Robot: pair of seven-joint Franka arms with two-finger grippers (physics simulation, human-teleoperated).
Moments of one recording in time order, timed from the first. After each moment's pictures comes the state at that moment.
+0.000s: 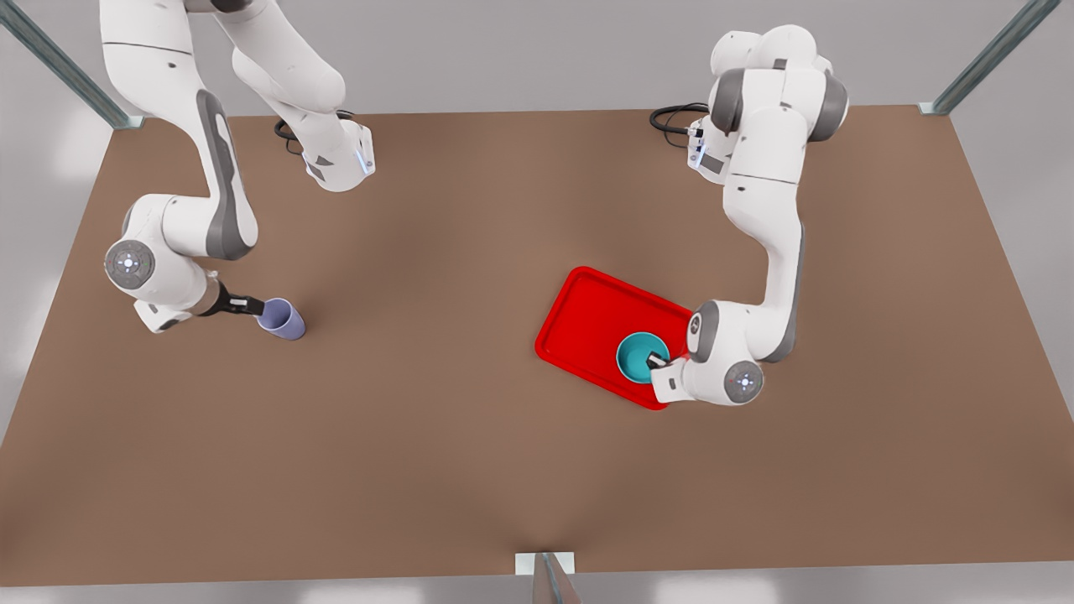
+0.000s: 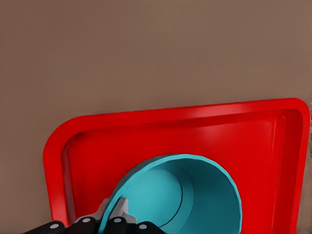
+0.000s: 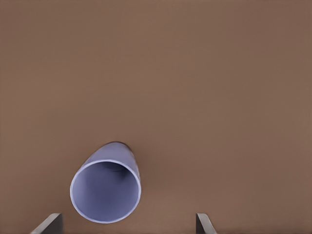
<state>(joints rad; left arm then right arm) -0.45 0.78 0.18 -1.46 -0.43 1.93 0.45 -0.47 0.07 0.34 -2.20 -0.14 2.09 0.07</state>
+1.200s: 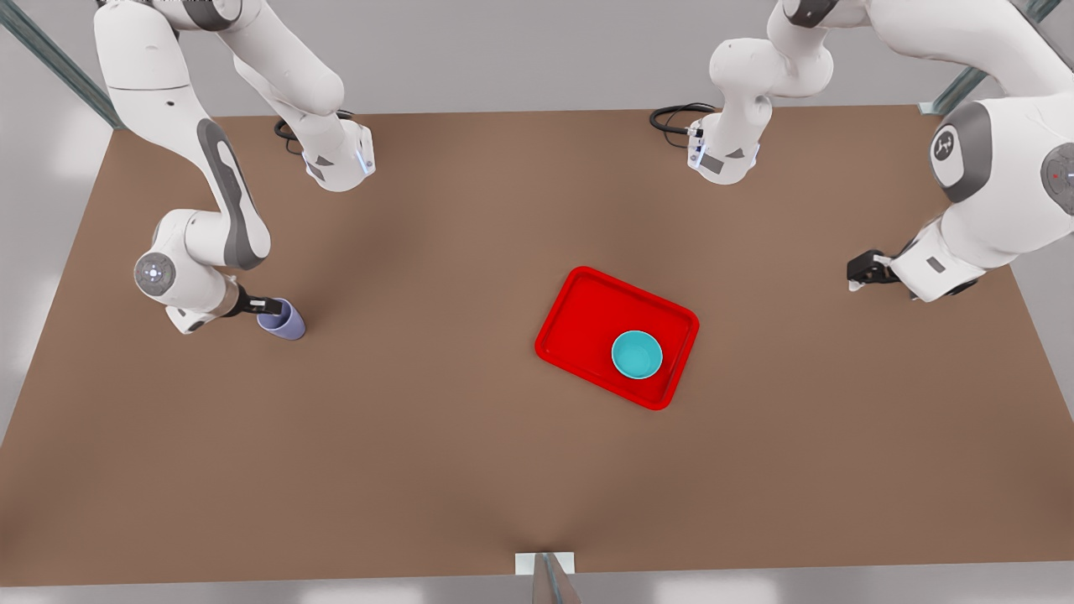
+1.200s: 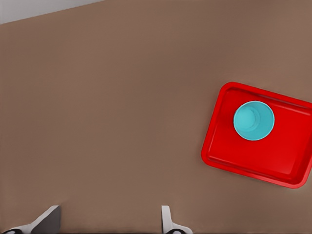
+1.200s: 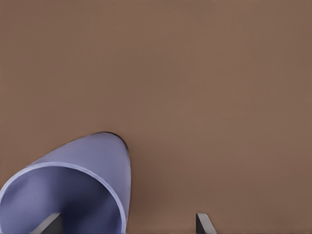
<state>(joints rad) -0.16 0.20 0.18 -1.34 0.03 1.45 0.22 -0.55 0.17 0.35 -2.34 -0.12 2.31 -0.01</state>
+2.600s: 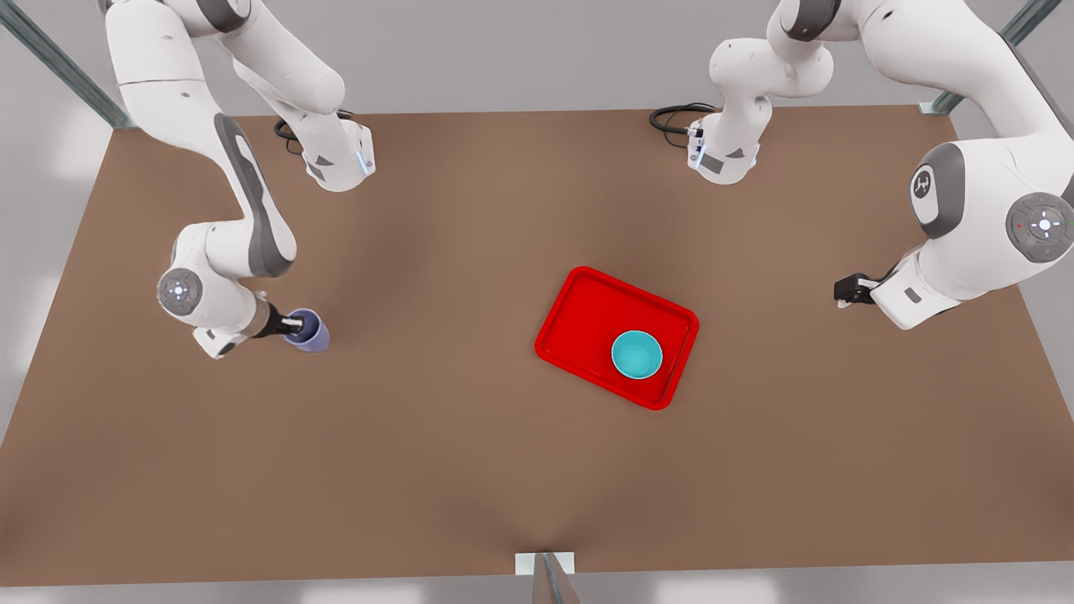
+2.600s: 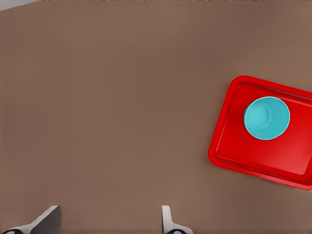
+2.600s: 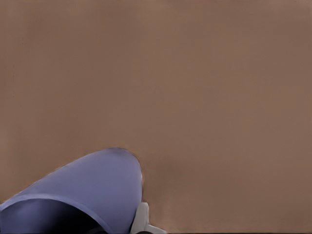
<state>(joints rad) -0.16 0.26 0.18 -1.35 0.03 1.48 0.22 -0.50 0.22 0.55 -2.09 -0.05 2.13 0.11</state>
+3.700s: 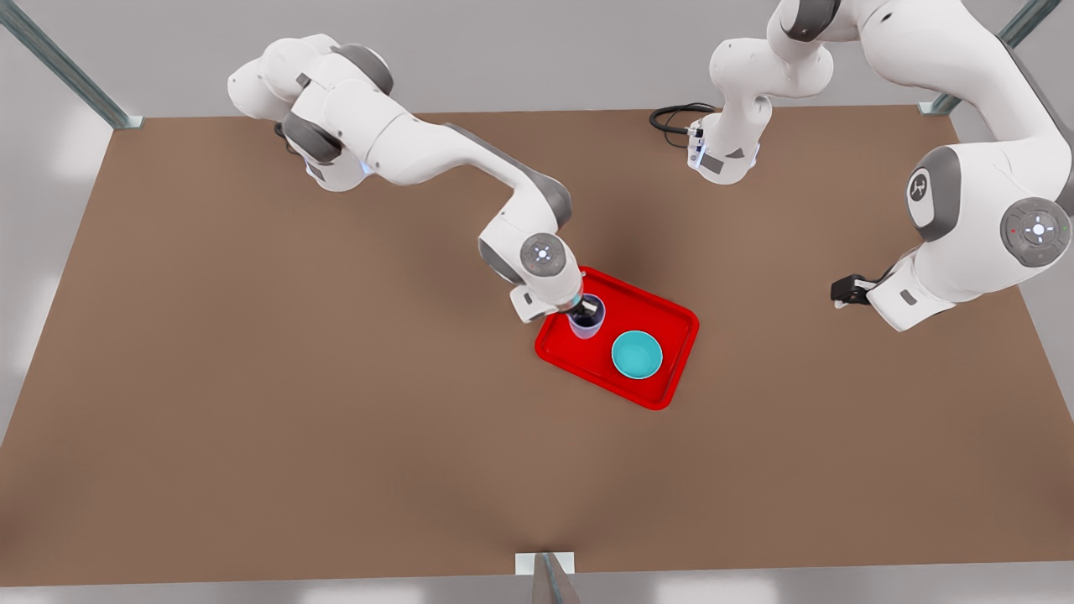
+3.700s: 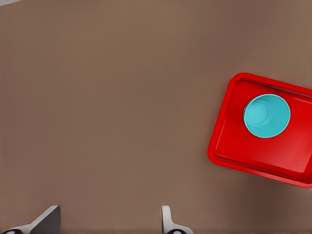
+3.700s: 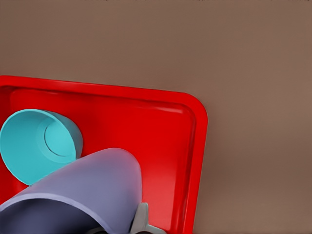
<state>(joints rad) -0.16 0.26 0.17 -1.37 0.03 1.48 0.22 0.60 0.85 0.35 -1.13 -0.06 2.02 1.22</state>
